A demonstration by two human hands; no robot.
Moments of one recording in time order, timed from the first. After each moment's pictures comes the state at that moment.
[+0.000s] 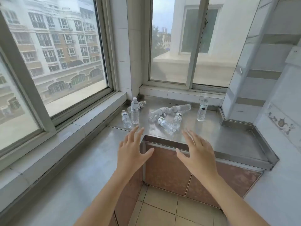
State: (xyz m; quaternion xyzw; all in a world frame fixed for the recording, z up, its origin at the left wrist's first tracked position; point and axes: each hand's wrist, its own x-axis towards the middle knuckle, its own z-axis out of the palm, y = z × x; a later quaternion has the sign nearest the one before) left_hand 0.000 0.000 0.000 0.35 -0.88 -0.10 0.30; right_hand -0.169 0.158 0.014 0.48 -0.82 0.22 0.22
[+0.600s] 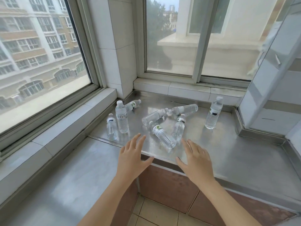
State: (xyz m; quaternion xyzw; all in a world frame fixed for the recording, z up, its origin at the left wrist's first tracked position) left_hand -0.201 -0.144 -0.058 0.38 -0.90 -0.10 0.18; right_hand -0.380 0.001 -0.057 0.48 -0.86 0.16 0.08
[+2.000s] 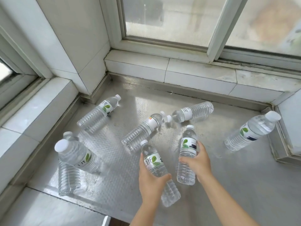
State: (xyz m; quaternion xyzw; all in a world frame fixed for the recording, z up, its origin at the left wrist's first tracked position) left_hand -0.445 -0.300 -0.181 0.57 -0.55 -0.59 0.17; right_hand -0.609 -0.241 -0.185 0.05 -0.85 0.42 -0.30
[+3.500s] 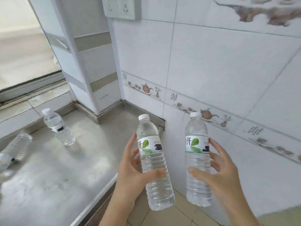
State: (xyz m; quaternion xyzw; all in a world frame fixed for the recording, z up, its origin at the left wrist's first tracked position) left_hand -0.407 0.026 -0.004 -0.09 -0.68 -0.72 -0.12; right_hand -0.327 0.229 0.012 -0.24 -0.73 0.62 0.15
